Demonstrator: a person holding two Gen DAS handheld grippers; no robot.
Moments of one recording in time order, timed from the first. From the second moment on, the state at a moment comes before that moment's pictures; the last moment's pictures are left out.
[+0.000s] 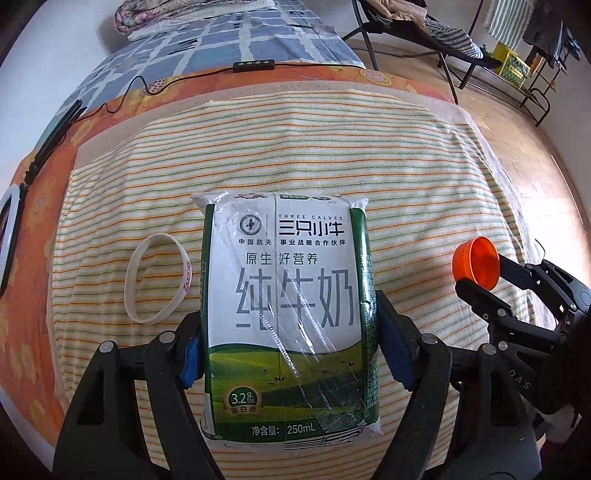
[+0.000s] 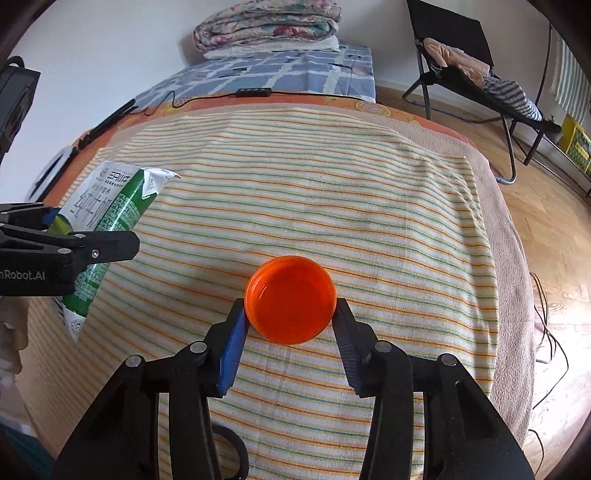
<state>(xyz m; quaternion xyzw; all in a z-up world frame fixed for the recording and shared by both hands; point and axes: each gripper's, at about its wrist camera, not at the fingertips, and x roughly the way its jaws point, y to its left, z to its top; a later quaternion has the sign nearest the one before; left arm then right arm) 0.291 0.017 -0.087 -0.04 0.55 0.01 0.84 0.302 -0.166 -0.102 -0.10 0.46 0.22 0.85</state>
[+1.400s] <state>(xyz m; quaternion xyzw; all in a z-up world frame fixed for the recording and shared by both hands) -0.046 -0.004 -0.082 -0.02 0.56 -0.02 0.83 0.019 -0.164 -0.047 -0.13 0.45 0.33 0.82</state>
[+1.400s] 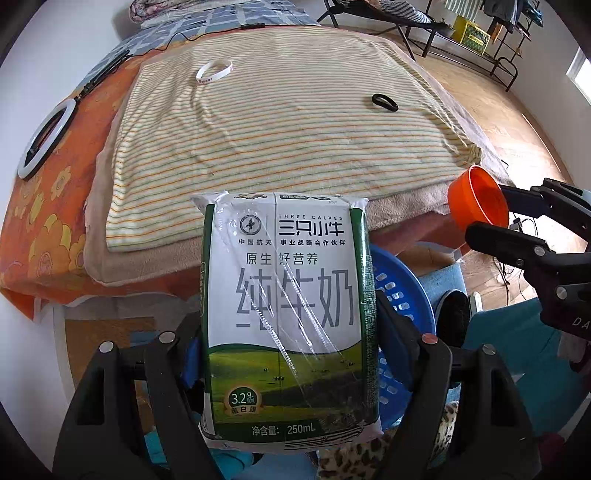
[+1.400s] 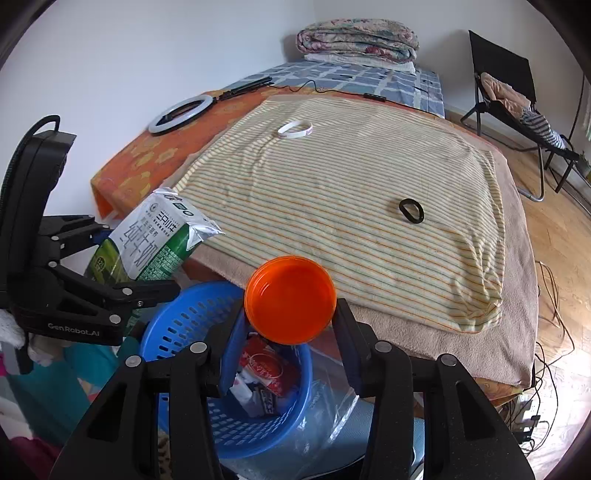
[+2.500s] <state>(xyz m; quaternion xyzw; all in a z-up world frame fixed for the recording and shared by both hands) -0.077 -0.011 -0.176 -0.01 0.63 -0.02 0.77 -0.026 -0.145 -0.128 -0.17 0.52 0.34 0.76</state>
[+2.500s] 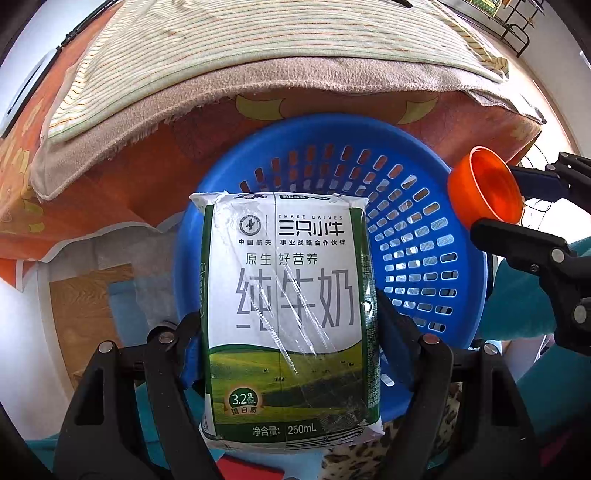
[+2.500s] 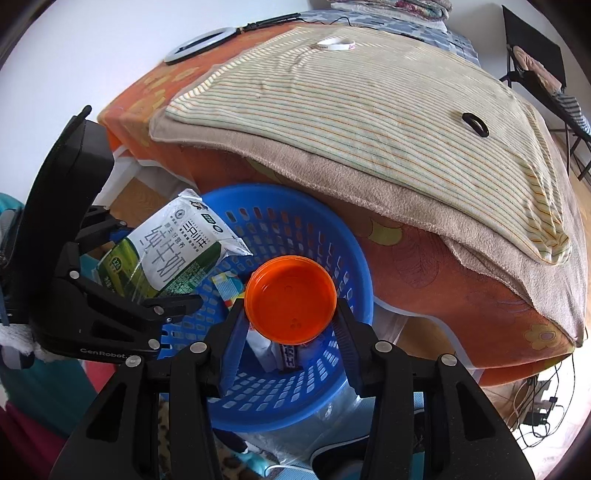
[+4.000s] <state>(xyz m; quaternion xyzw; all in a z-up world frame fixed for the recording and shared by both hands) -0.041 0.015 -0.128 -0.03 0.59 0.00 0.81 0.002 -0.154 -0.106 -0.16 0.52 0.28 0.79</state>
